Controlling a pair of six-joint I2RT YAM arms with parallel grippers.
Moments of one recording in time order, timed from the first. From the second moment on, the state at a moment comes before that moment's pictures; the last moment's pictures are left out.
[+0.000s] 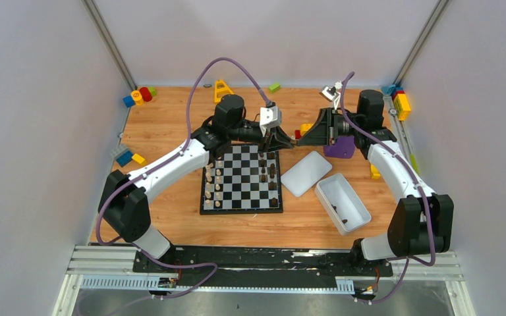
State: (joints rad) left arm -0.70 1.57 1.29 0.07 0.91 0.24; right arm 0.09 1.42 1.11 -0.01 -1.46 0.54
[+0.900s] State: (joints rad) left arm -0.70 1.51 1.30 -0.19 0.86 0.44; right arm 0.00 1.42 1.10 -0.08 -1.44 0.45
